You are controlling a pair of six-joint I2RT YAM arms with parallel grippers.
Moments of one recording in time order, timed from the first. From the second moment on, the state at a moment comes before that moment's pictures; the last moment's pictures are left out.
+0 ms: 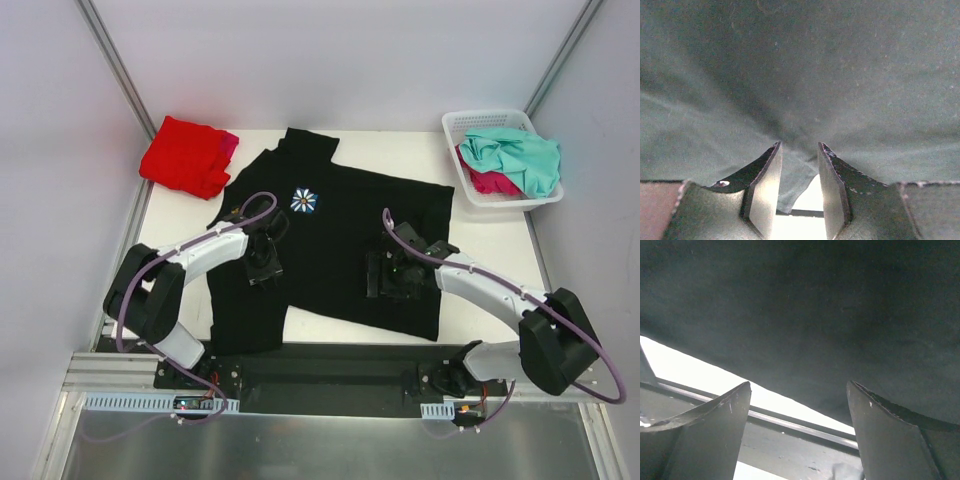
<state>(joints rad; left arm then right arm) -0.54 1.55 0.96 -0.82 -0.05 -0.88 0.69 1.31 0.79 -0.67 -0.07 0.63</state>
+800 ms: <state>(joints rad) -0.43 1.72 1.00 -0.71 0.21 -0.72 0.54 1.46 0.75 -0.55 -0.30 0.65</state>
